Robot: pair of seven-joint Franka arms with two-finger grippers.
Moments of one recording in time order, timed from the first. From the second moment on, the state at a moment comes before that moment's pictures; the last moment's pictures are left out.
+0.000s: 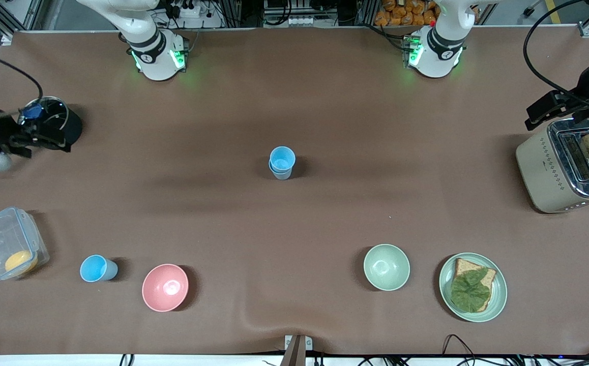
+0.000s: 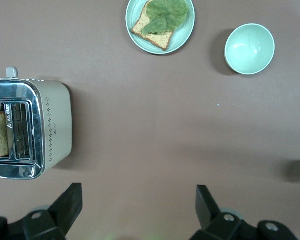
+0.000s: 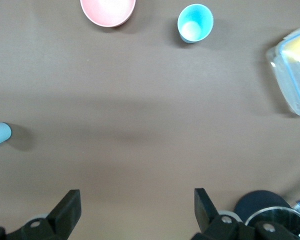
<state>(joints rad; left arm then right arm) 0.05 -0.01 -0.14 -1.51 0.02 1.50 -0.22 -0.09 0.03 0.06 -1.61 0.05 1.57 -0.12</state>
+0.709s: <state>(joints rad) 0.05 -0.01 -0.14 -1.51 0.02 1.50 -0.22 -0.07 -0.01 0.07 -1.63 0.00 1.56 -0.09</state>
